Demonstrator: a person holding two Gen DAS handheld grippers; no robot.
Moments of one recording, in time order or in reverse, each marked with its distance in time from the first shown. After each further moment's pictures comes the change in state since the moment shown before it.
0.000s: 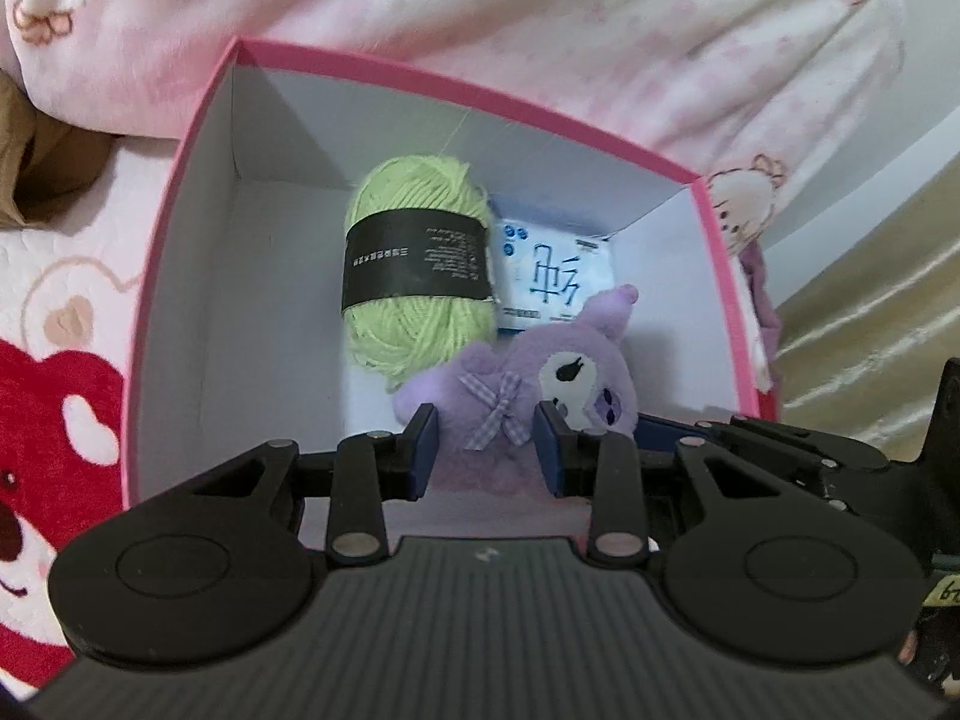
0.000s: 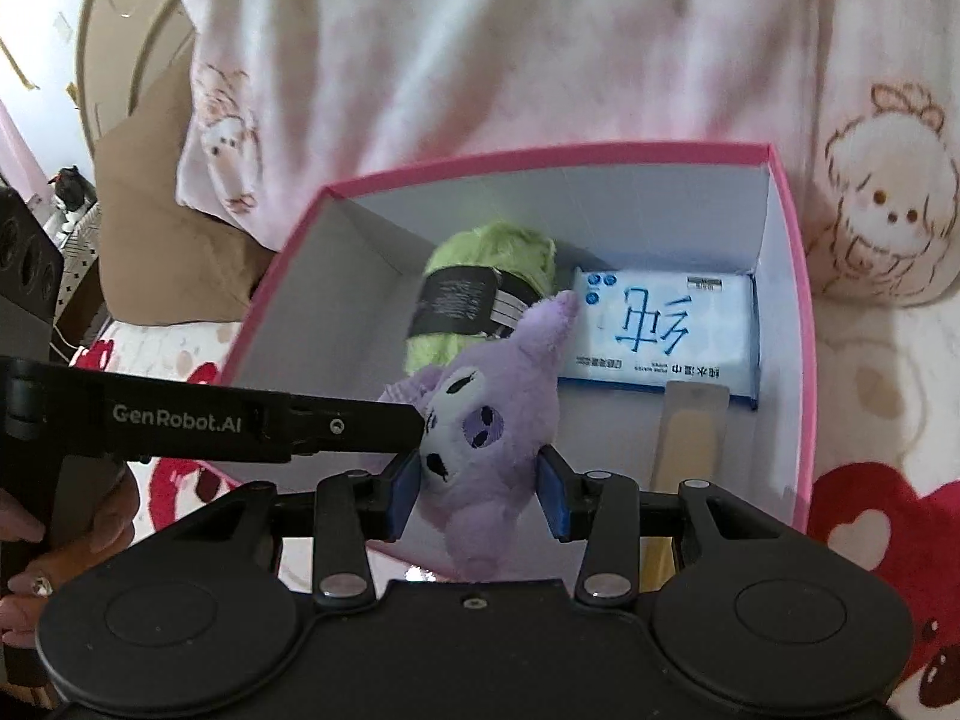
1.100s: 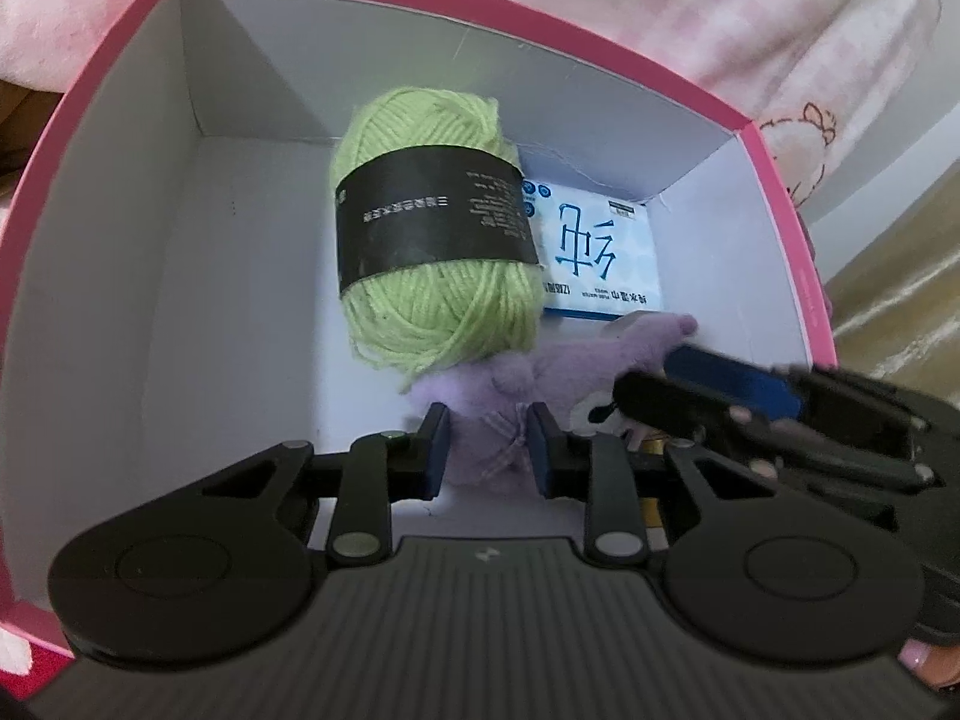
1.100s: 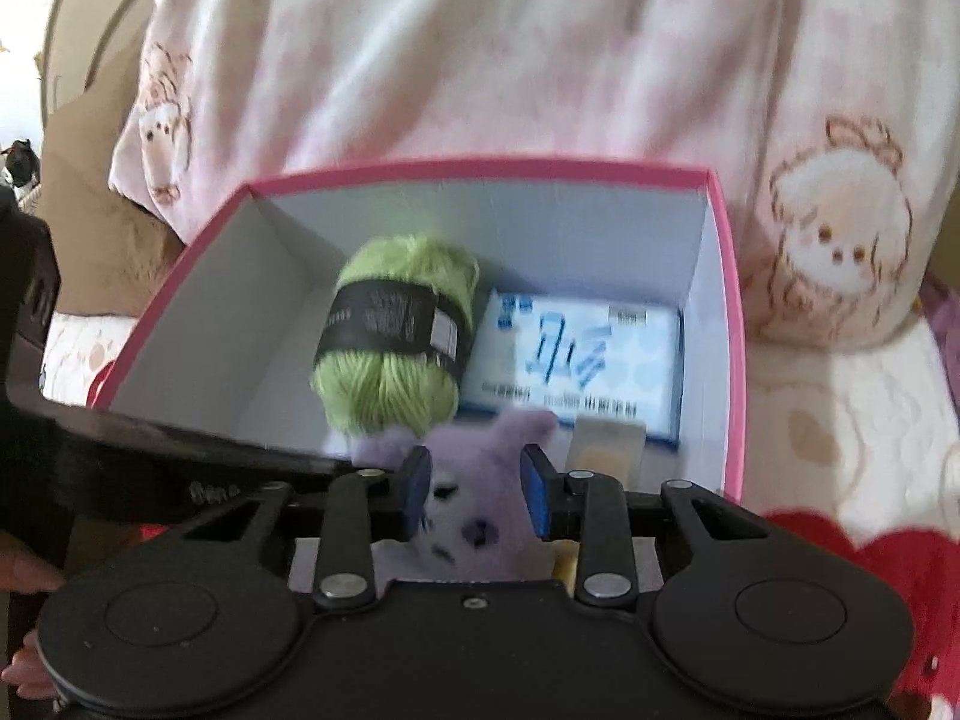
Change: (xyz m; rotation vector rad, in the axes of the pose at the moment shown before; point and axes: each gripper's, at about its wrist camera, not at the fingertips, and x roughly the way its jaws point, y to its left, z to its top) left arm 0.054 -0.006 -0.009 0.022 -0.039 0.044; right arm 0.007 -0.007 -0.006 -0.118 -0.101 -0.184
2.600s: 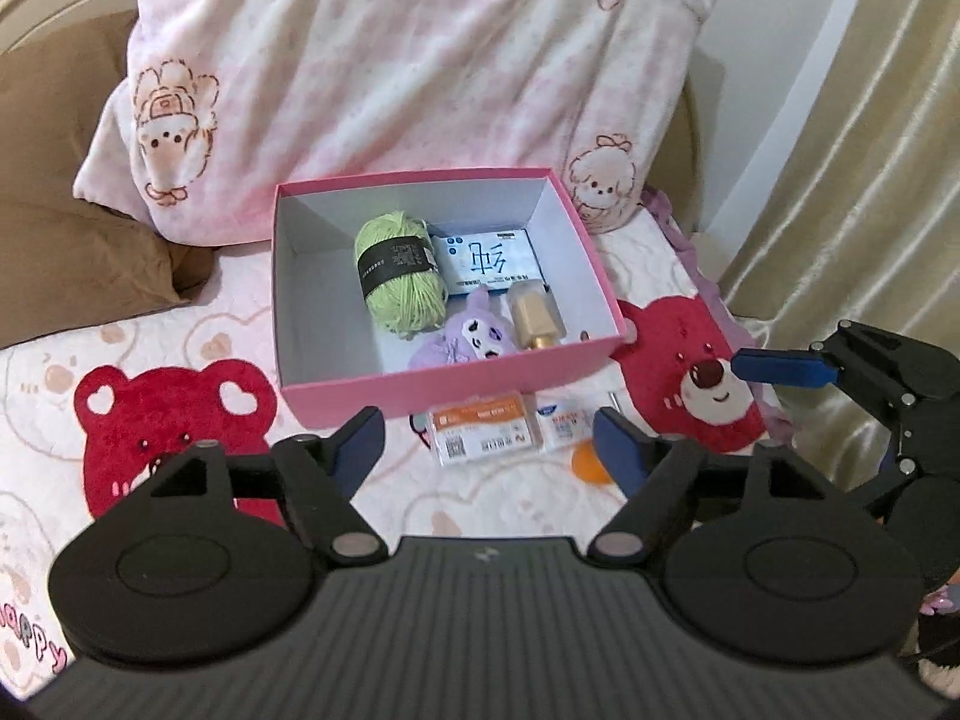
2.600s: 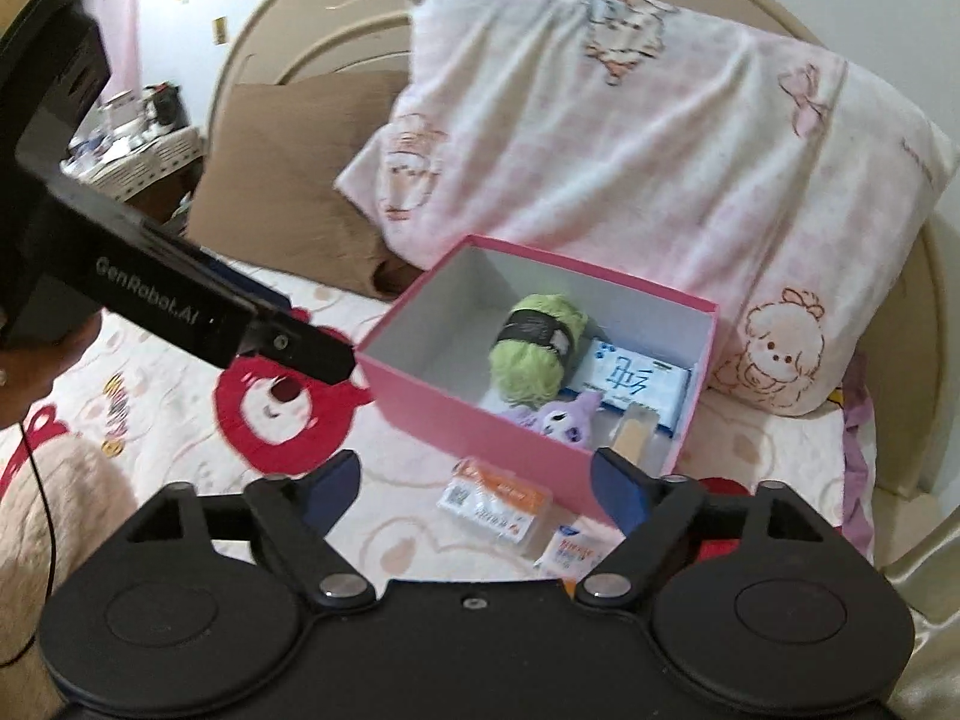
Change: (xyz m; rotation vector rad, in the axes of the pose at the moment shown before) left arm -0.252 -0.082 -0.085 0.265 -0.115 0.097; right arm -0.227 0.079 -0.053 -0.249 -0.073 0.091
